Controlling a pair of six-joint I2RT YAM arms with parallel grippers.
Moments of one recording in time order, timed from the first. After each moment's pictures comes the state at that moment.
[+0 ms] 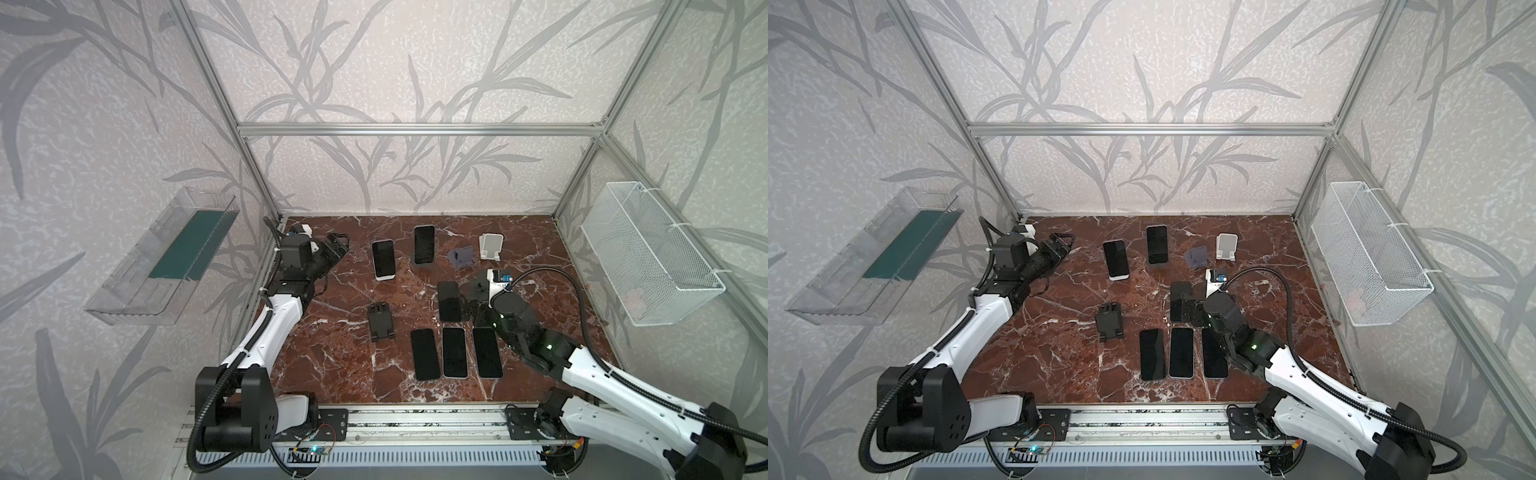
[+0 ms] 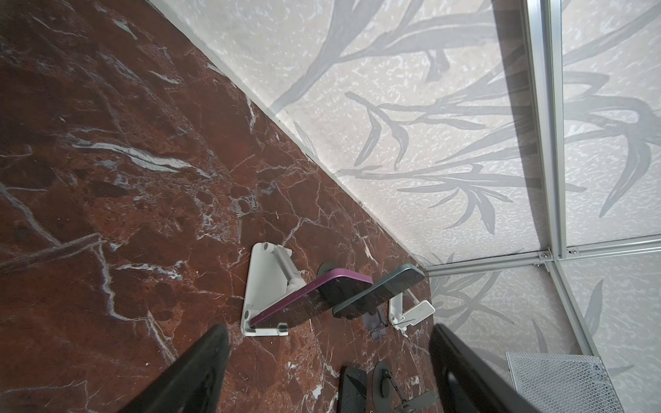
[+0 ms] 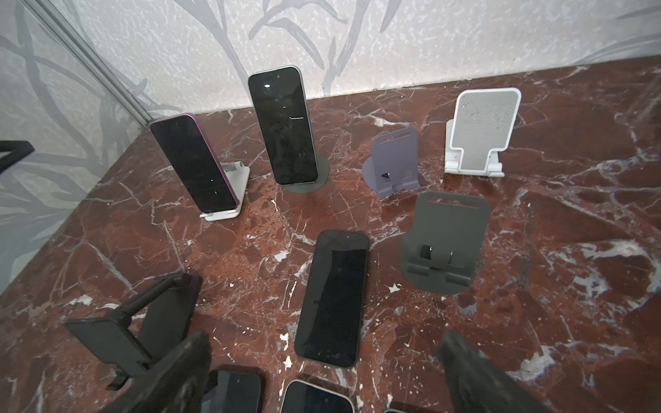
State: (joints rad) left arm -0.01 1.28 0.88 0.01 0.31 -0.87; right arm 0.76 0.95 0.61 -0.16 0.40 0.47
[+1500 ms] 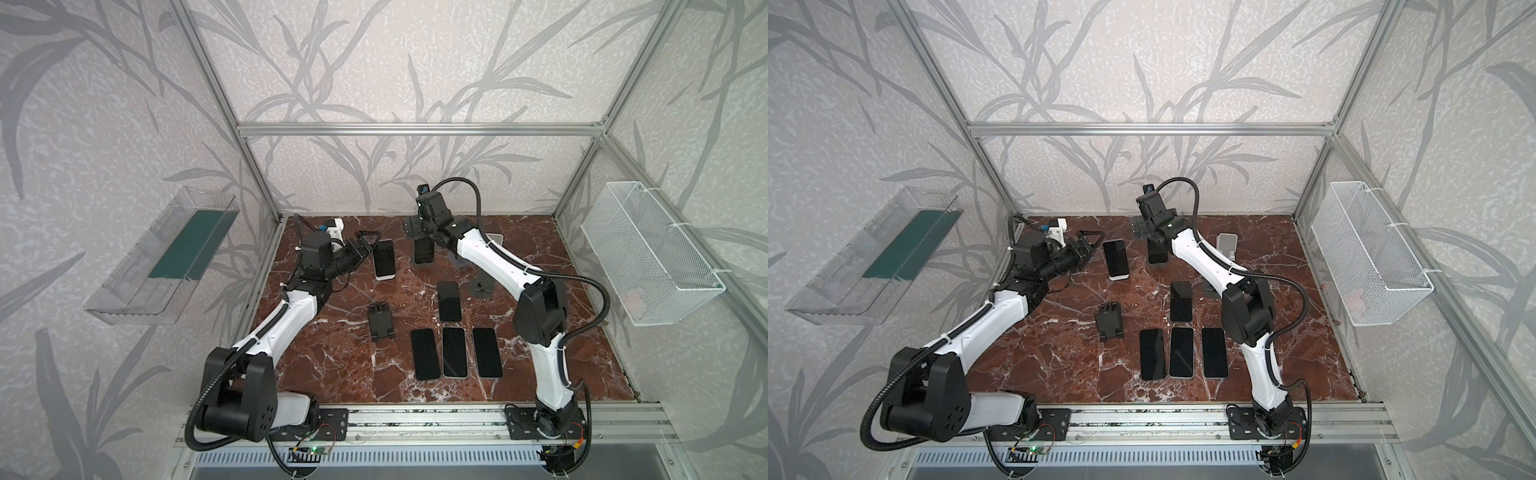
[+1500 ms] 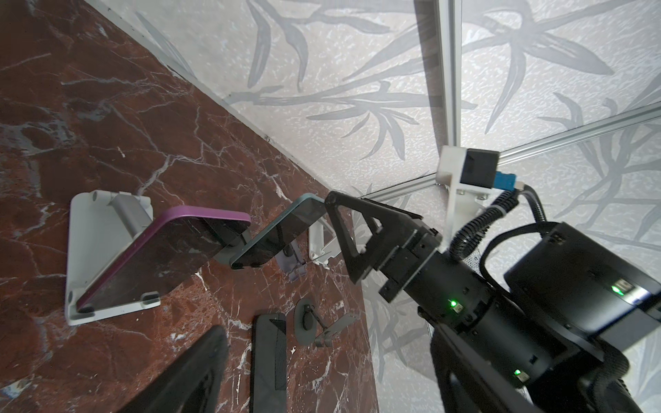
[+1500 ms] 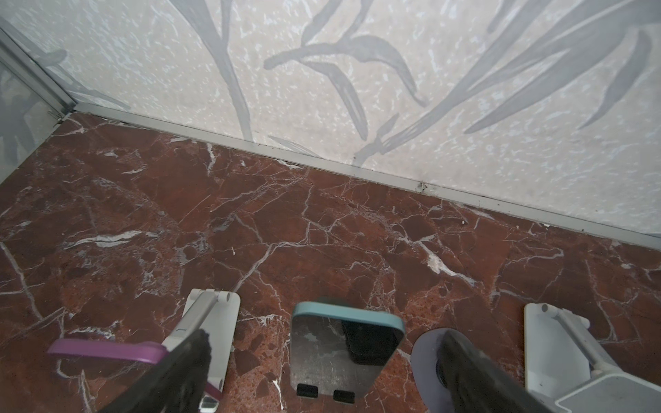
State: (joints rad) left arm -0.16 1.35 0.88 0.23 0.51 -1.00; right arm 0.61 2.15 2.04 -0.52 0.30 0.22
